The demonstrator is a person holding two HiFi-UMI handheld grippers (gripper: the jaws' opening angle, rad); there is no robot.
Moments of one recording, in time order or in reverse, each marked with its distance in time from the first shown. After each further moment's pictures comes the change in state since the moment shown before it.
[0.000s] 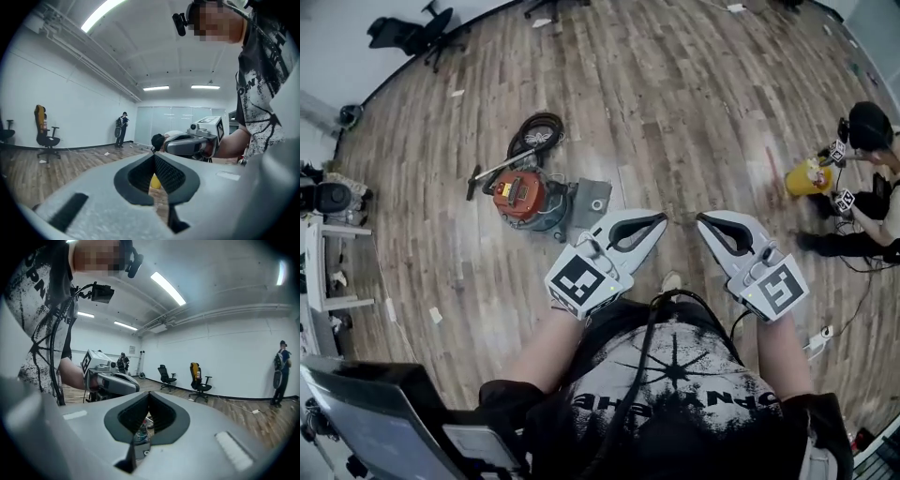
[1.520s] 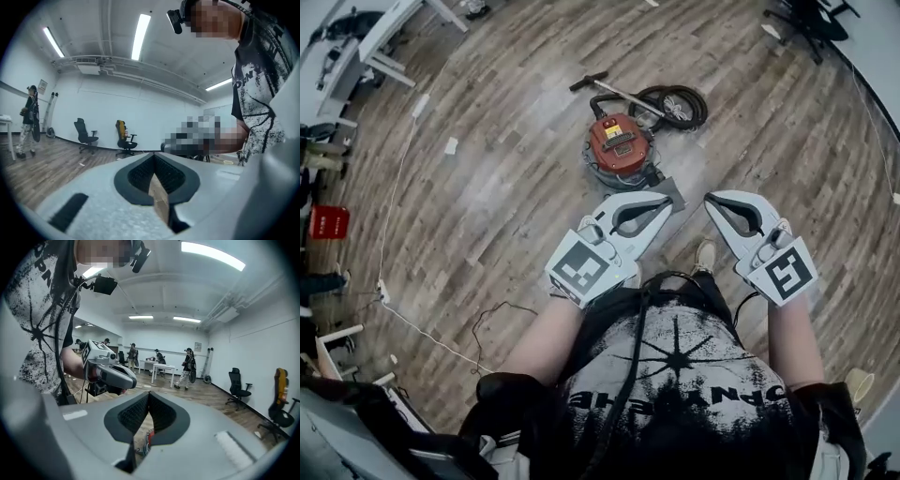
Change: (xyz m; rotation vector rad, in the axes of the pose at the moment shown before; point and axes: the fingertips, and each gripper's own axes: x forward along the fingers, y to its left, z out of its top) left arm -0.177 0.242 0.006 -0.070 -0.118 0.867; right arm 0.329 0.023 0.034 -0.254 -0.001 0.900
